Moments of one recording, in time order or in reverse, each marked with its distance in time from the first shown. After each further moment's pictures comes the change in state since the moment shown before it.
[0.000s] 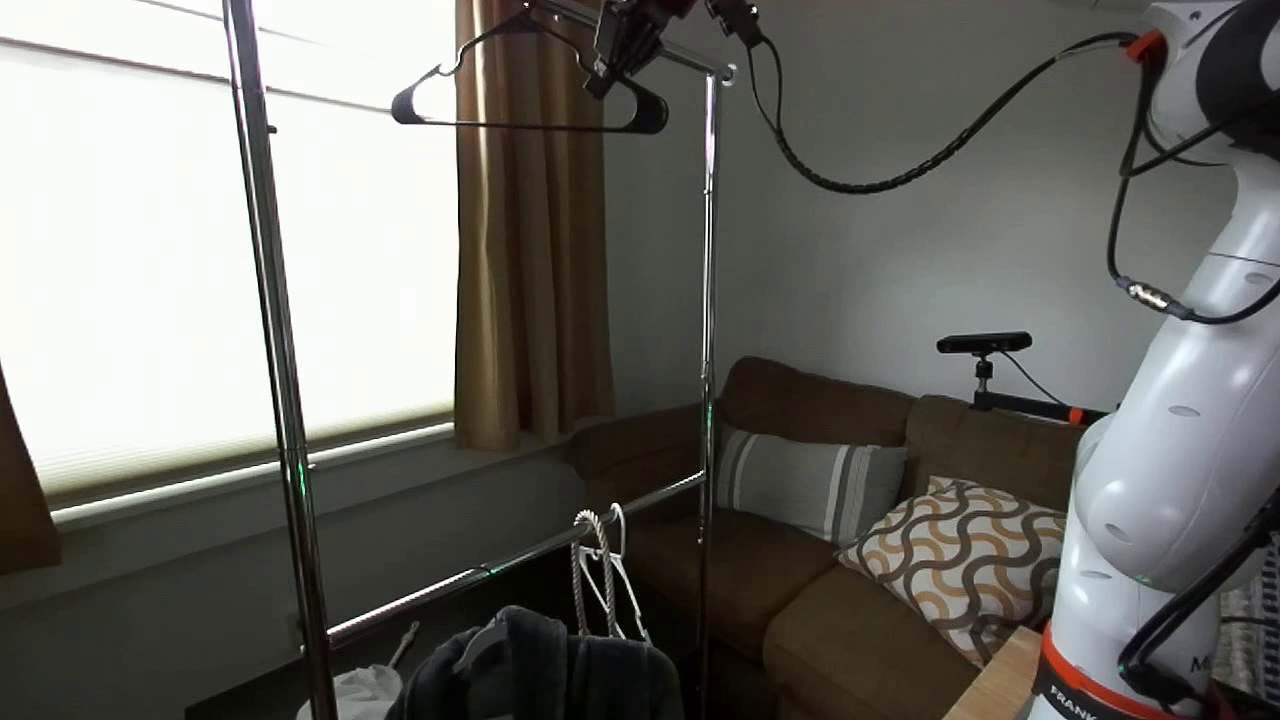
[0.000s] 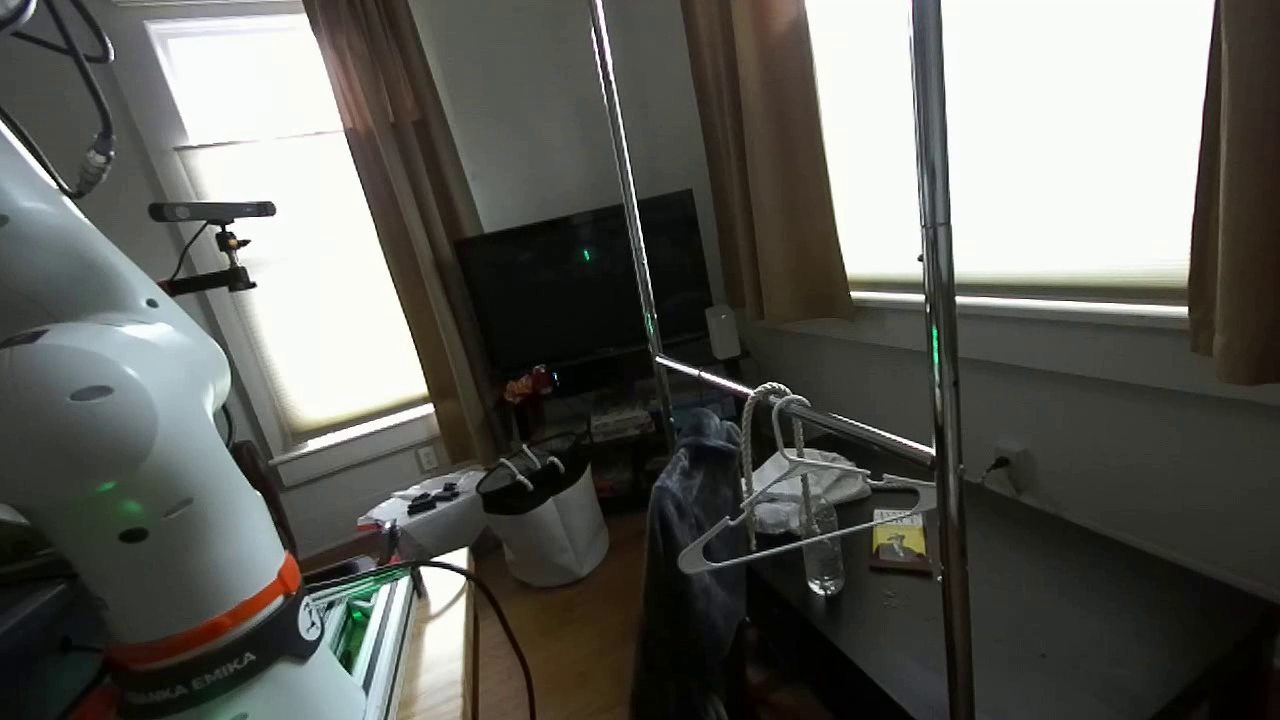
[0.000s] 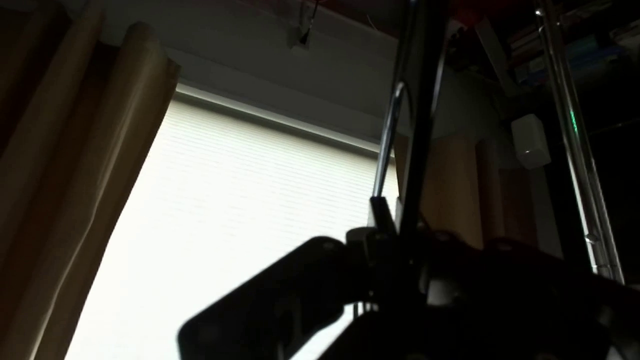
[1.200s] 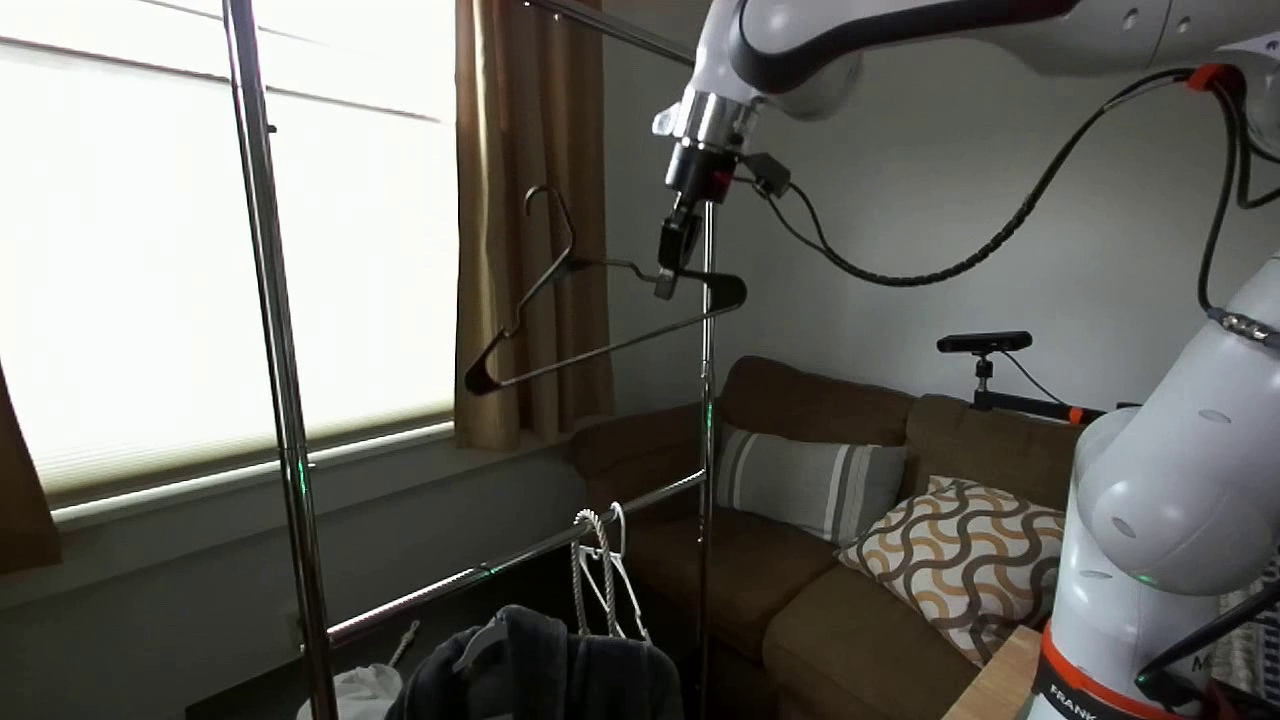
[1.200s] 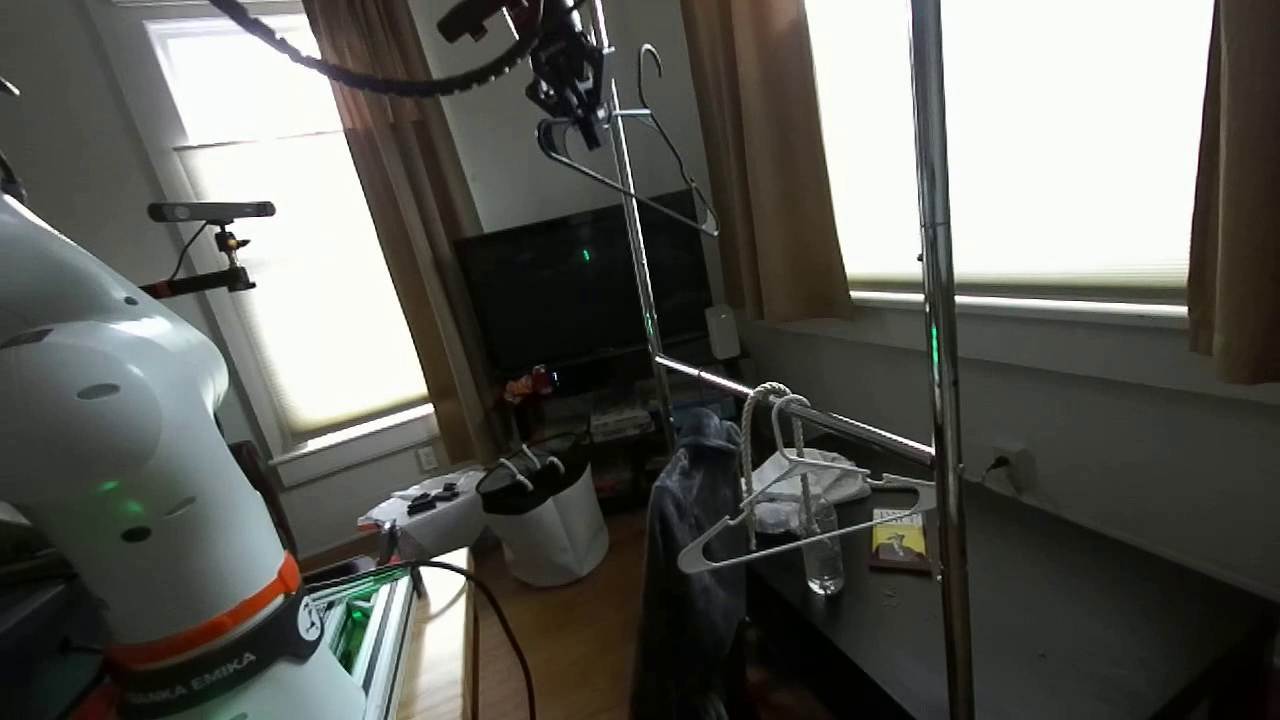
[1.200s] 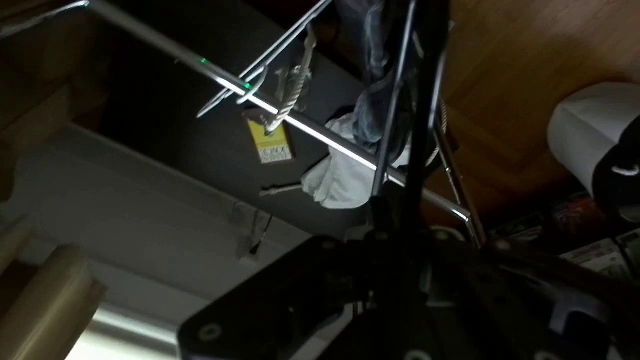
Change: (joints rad) arm 0.025 -0.169 -0.048 -0.567 0.034 -0.088 -0.169
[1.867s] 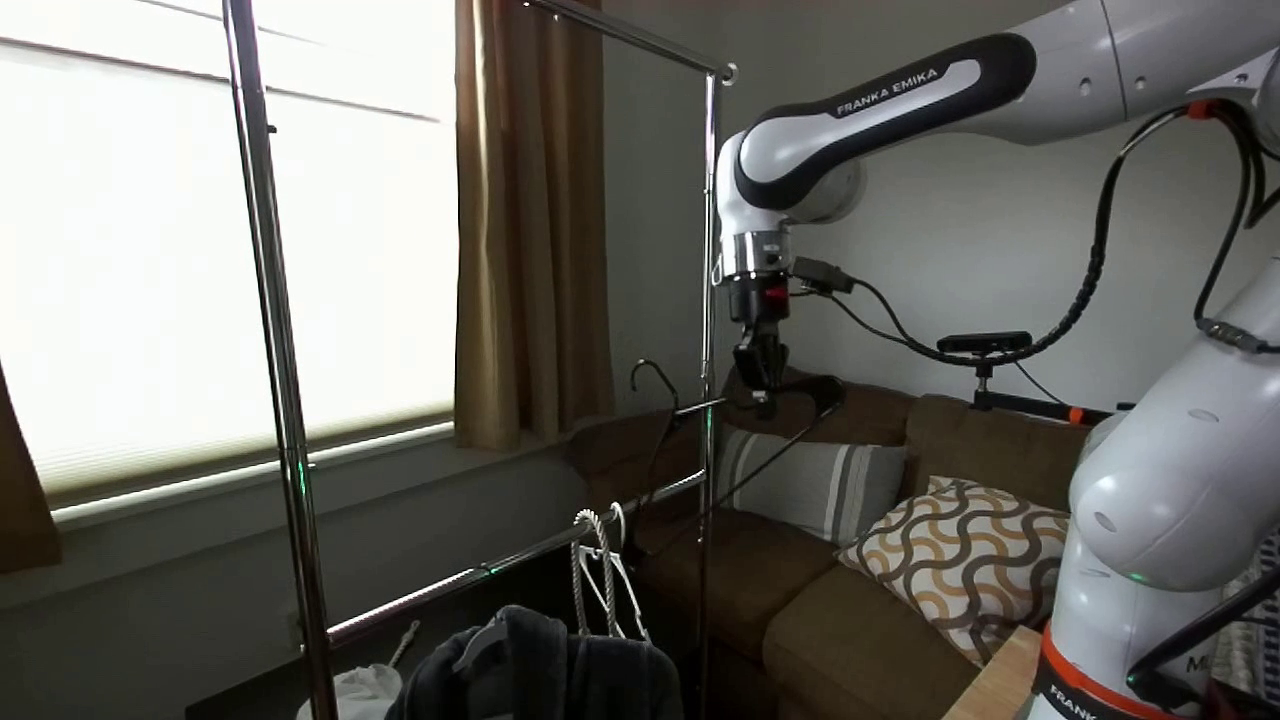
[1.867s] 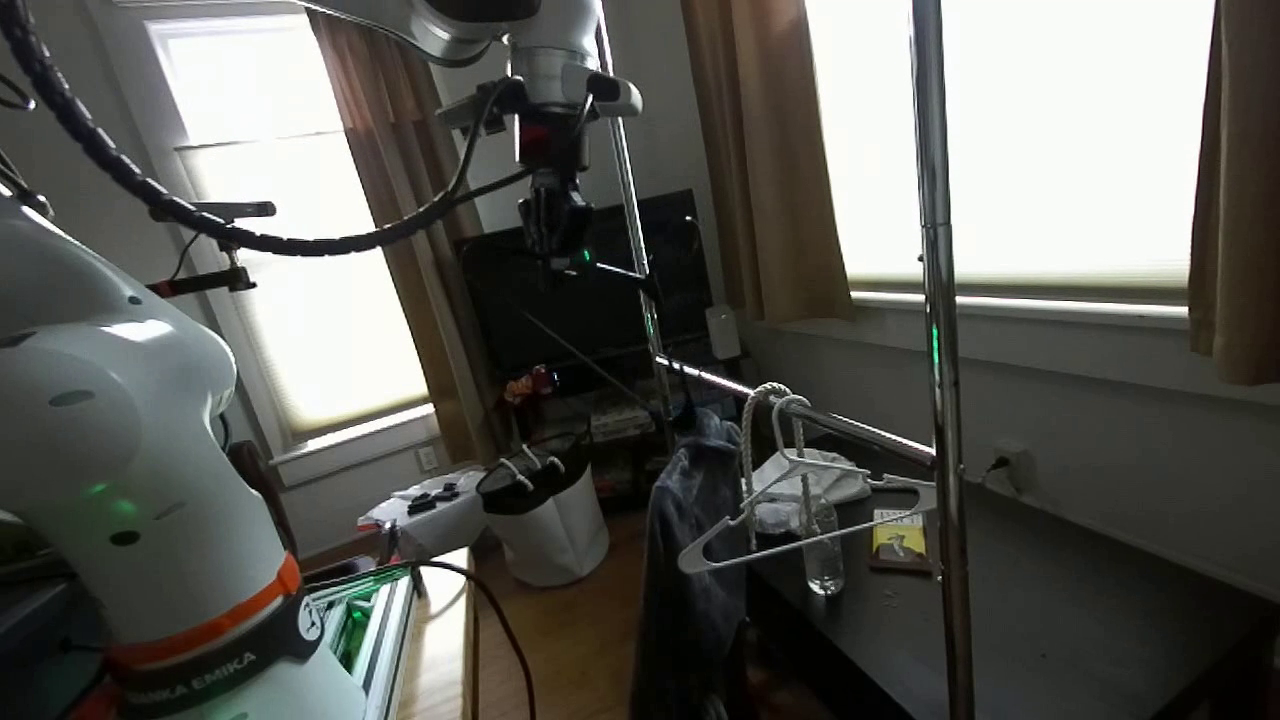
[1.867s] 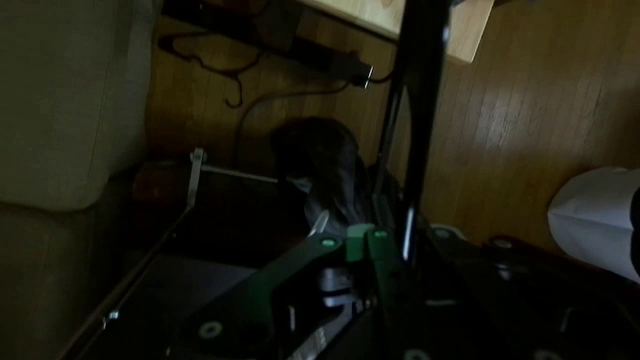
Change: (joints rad) arm -0.088 0.000 -0.061 -0.255 0.036 -0.250 0.178
